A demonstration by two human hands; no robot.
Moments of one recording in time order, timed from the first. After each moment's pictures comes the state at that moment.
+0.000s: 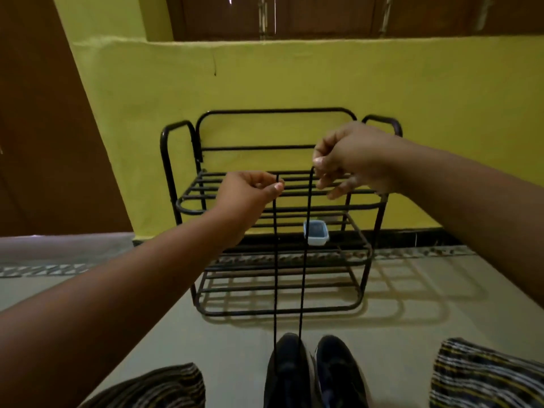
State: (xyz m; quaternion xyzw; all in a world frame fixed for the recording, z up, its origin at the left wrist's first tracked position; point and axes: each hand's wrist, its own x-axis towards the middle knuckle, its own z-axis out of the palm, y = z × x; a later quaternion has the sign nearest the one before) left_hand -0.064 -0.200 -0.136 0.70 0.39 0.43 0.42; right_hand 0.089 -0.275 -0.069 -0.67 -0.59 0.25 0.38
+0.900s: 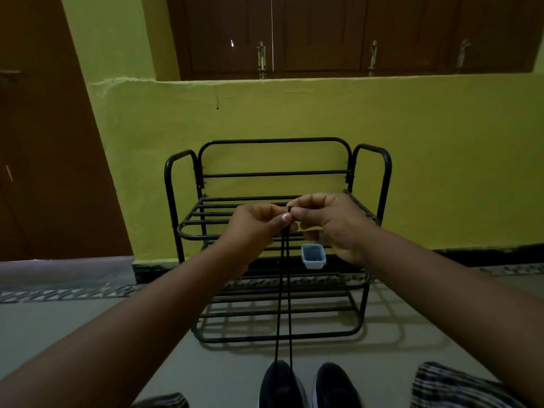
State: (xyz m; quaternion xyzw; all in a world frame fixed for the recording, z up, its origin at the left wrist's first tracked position) left_hand -0.063 -0.217 -0.131 0.72 0.32 0.38 0.50; right_hand 0.078 -0.274 -0.121 -0.54 -0.52 0.35 0.56
